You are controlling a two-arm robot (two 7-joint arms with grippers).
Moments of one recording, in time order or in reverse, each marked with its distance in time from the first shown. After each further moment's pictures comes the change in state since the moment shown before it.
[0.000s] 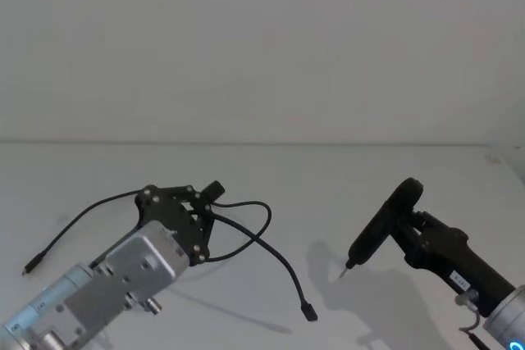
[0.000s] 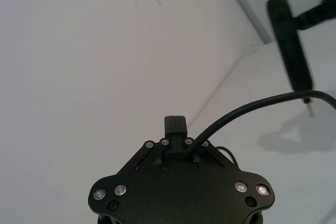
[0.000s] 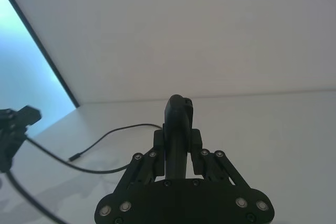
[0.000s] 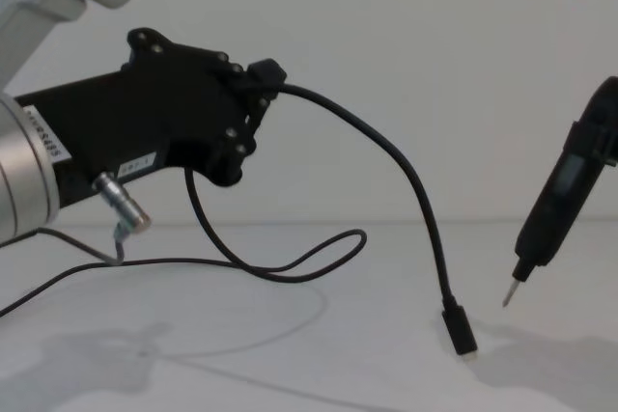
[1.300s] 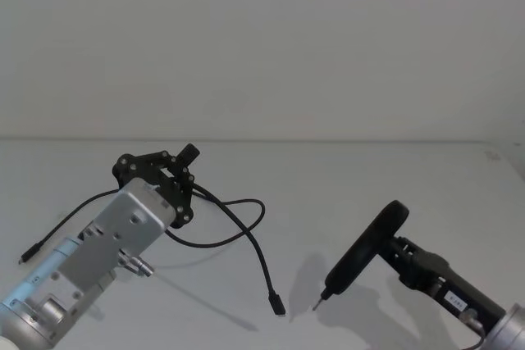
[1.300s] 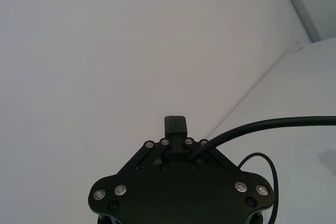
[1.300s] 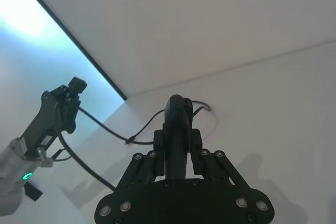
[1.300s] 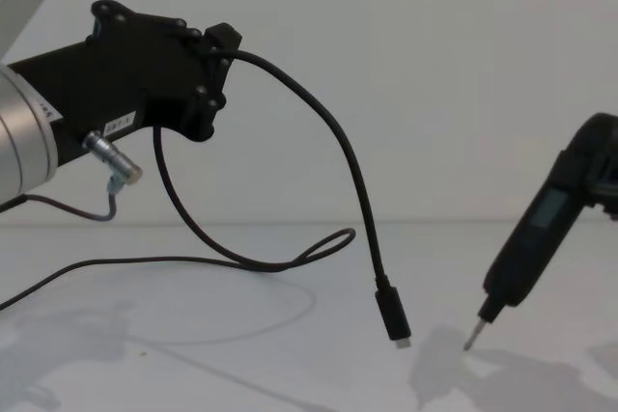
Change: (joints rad) left arm -0.015 -0.074 -0.050 0.032 0.017 0.044 0.069; right arm -0.032 0.022 0.002 0.014 0.229 0.133 0.087
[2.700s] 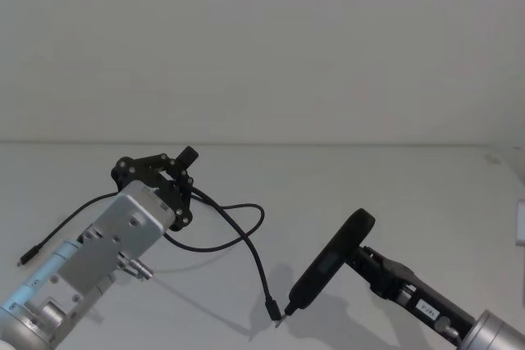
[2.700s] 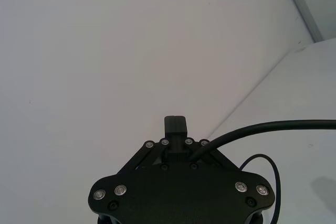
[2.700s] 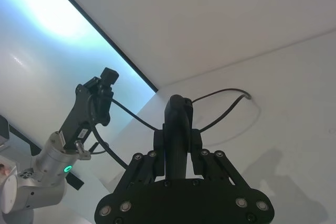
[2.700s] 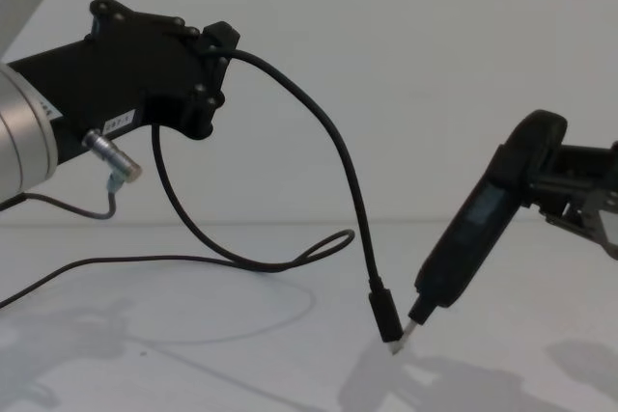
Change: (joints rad) left arm -0.001 -0.003 -0.002 0.001 0.001 0.002 0.003; right arm 0.032 -0.003 -0.079 0.011 0.086 0.042 0.025
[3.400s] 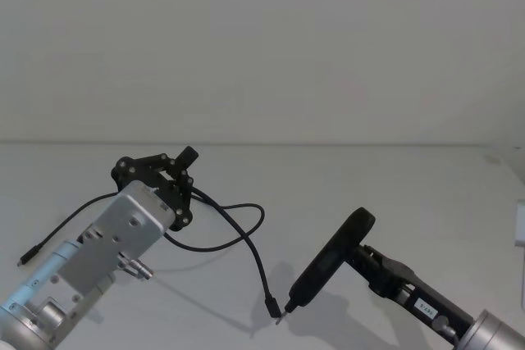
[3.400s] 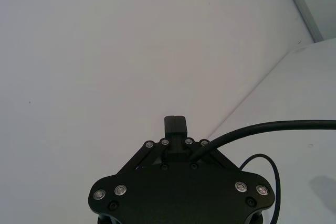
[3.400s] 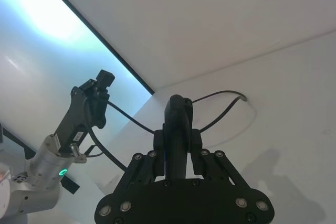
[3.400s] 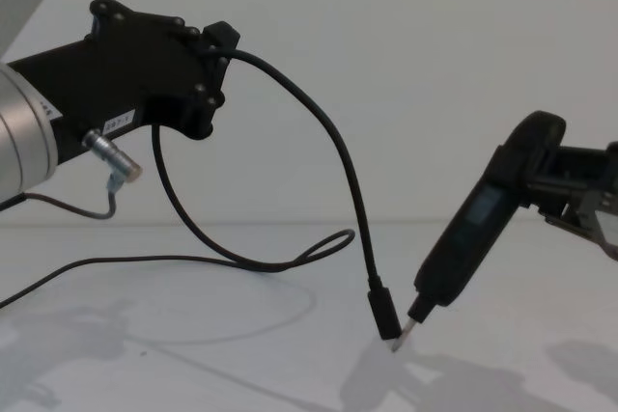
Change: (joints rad) left arm 0.000 0.000 0.000 0.000 0.000 0.000 0.000; right arm 0.001 0.006 -0.014 -0.001 0.005 -0.024 -0.026
